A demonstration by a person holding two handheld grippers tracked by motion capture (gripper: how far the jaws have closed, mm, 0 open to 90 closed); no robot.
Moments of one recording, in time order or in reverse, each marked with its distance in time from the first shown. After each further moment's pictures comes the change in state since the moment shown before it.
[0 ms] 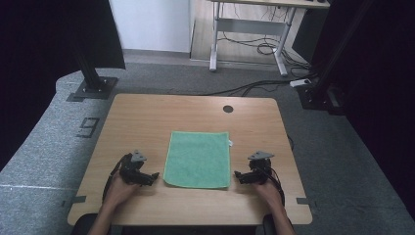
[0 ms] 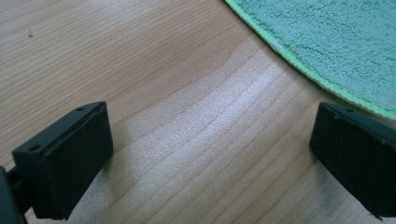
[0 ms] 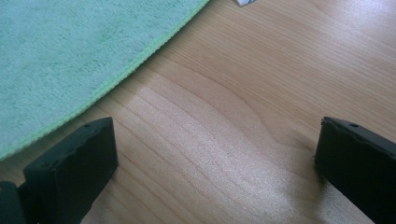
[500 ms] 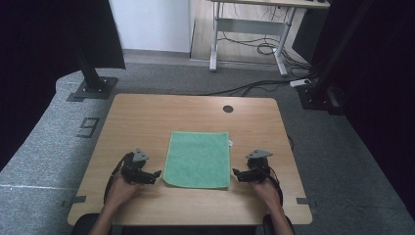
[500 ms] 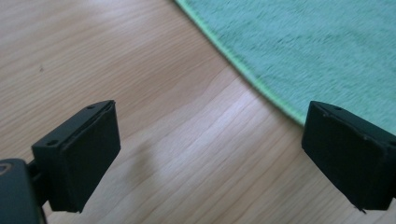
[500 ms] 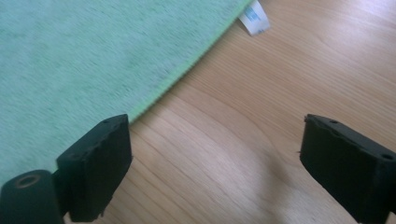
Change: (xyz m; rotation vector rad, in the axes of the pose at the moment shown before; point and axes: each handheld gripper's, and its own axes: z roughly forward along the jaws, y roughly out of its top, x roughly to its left) left arm -0.010 0.010 -0.012 -0.028 0.025 0.016; right arm 0.010 0.012 -0.010 -0.019 -0.004 -0.015
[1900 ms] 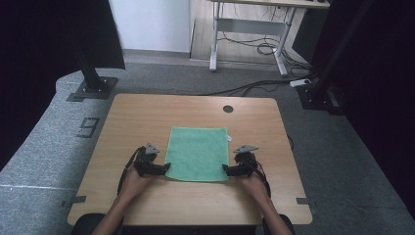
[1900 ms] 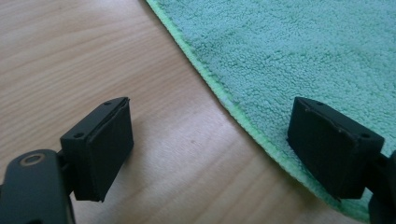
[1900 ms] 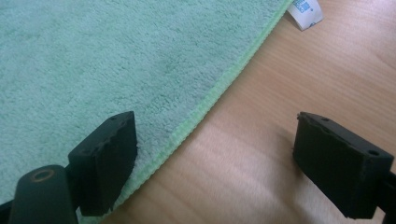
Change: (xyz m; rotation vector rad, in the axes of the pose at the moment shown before) left arm -0.008 0.023 0.041 -0.005 -0.009 -0.039; right arm 0.018 0.022 0.037 0.038 0.014 0.012
